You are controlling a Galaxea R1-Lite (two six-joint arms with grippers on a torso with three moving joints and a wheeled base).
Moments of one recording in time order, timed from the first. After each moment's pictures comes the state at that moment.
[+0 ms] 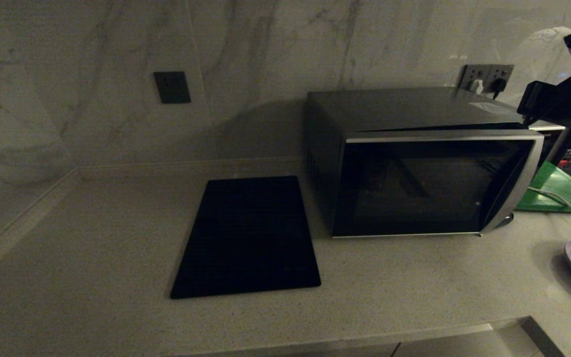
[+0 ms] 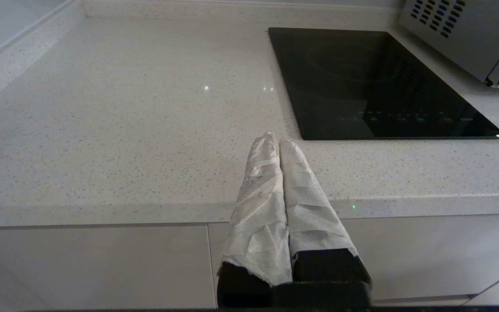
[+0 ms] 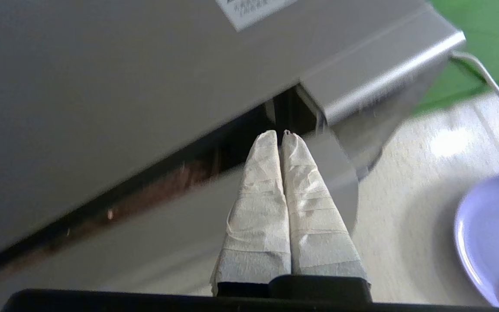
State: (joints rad) left arm 0.00 0.00 0.00 -0.01 0.03 -0.07; right arm -0.11 1.91 -1.98 0.48 -0.21 0.31
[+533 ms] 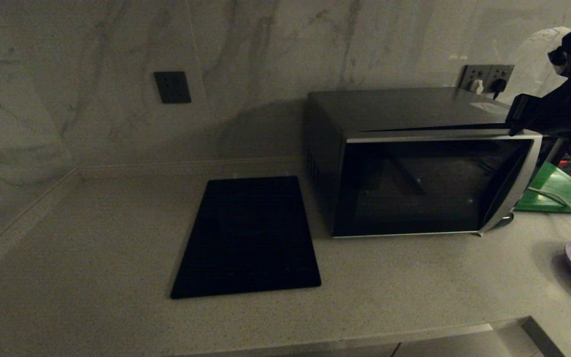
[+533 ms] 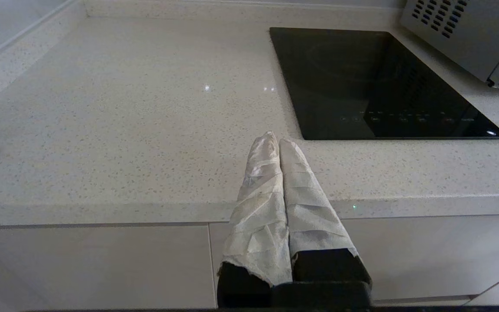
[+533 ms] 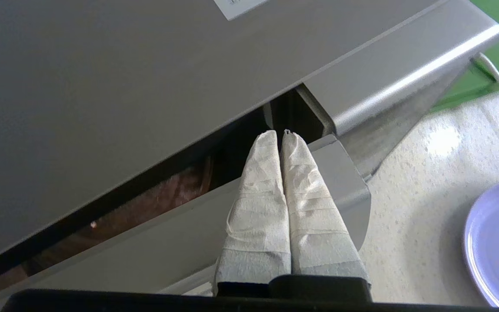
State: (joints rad) left arm 0.00 0.00 0.00 -0.01 0.03 -0.07; right arm -0.12 1.97 -1.99 0.46 -0.20 0.30
